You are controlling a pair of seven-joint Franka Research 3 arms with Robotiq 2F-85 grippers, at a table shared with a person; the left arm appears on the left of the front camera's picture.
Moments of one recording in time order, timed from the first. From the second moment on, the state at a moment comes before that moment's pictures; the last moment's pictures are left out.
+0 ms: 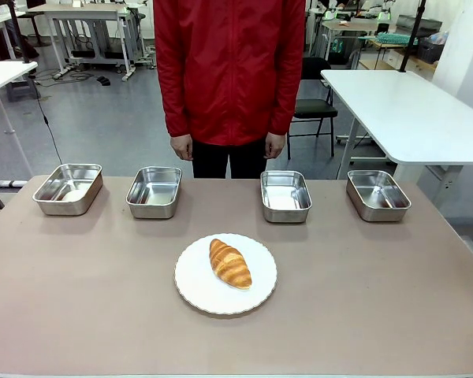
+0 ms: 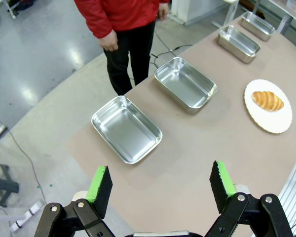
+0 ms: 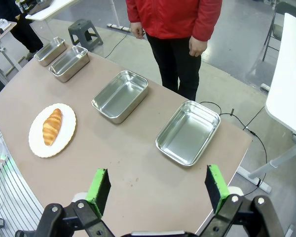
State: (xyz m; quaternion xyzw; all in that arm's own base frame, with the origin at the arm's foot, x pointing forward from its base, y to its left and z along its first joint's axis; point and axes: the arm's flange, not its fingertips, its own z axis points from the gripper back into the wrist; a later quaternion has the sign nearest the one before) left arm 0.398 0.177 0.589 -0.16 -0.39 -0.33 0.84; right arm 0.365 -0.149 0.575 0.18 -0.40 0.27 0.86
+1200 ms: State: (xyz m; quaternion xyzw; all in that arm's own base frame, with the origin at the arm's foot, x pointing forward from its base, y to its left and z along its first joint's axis) left arm 0.398 0.177 0.589 -0.16 -0.39 -0.33 0.84; right arm 0.365 -0.149 0.575 0.18 -0.40 0.27 0.86
